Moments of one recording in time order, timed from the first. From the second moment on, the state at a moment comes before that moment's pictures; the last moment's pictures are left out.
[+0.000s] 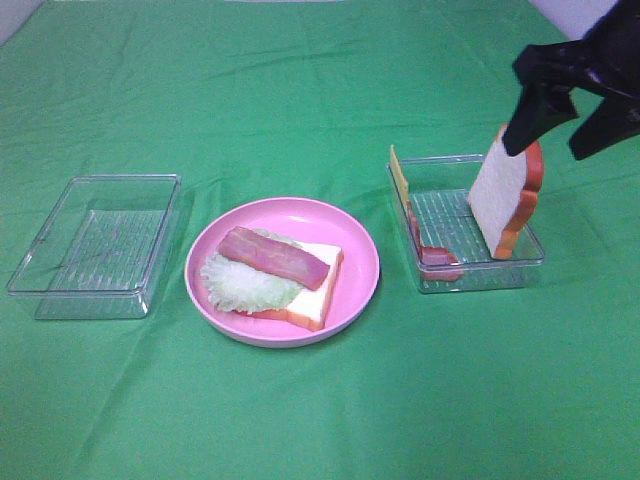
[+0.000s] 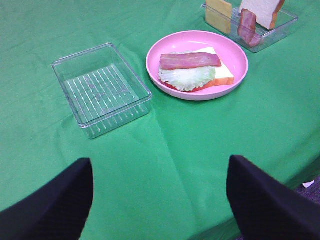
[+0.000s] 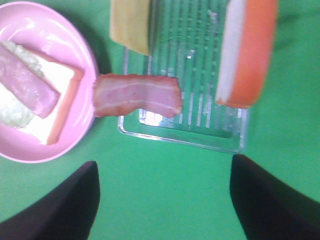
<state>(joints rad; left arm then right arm) -0.56 0.00 -0.50 0.05 1.06 -0.05 0.16 1.64 -1.29 0.30 0.97 -0.15</state>
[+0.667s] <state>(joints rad) -0.56 0.00 -0.50 0.05 1.06 -0.05 0.36 2.01 -1.61 0.25 1.12 -0.01</state>
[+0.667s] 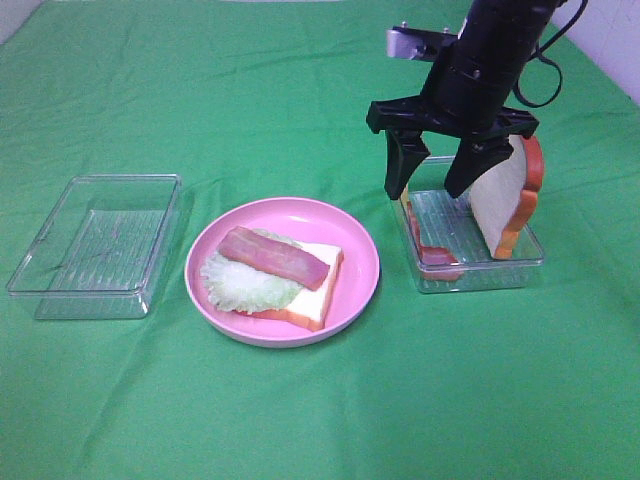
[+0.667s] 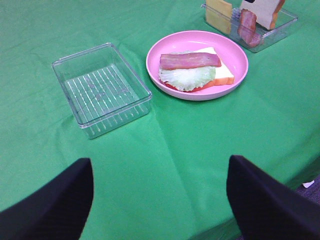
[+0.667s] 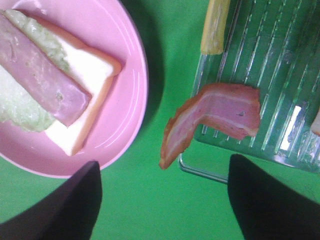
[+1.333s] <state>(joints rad) -0.56 0.00 -0.50 0.05 1.05 -0.05 0.36 2.14 -1.63 0.22 1.06 0.00</state>
